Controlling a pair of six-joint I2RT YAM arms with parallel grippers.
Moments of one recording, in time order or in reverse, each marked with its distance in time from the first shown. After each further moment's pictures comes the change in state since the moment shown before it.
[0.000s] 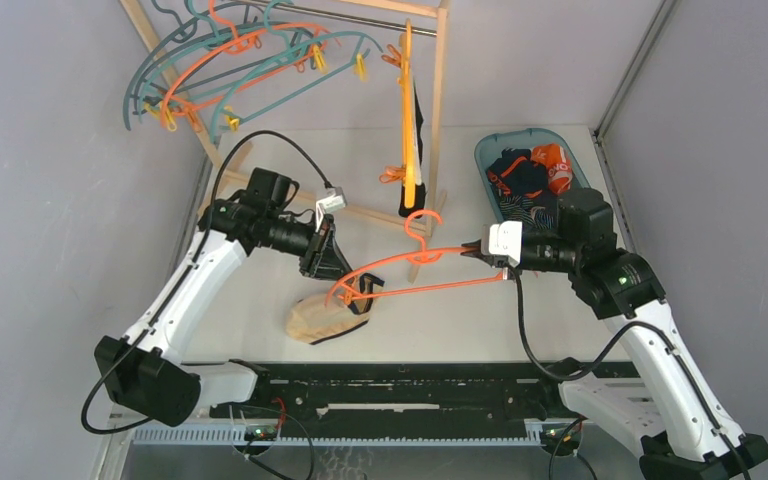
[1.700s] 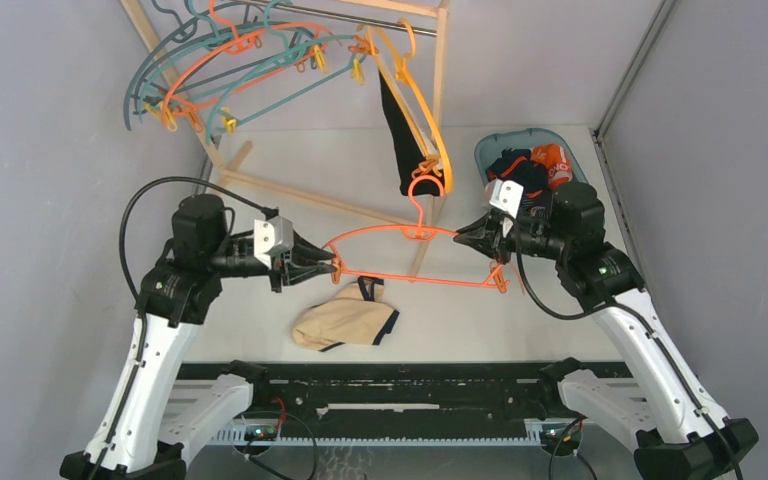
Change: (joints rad) left arm 0.083 -0.430 -0.094 0.333 0.074 0.103; right arm -0.040 0.040 -0.112 0.309 0.052 0.474
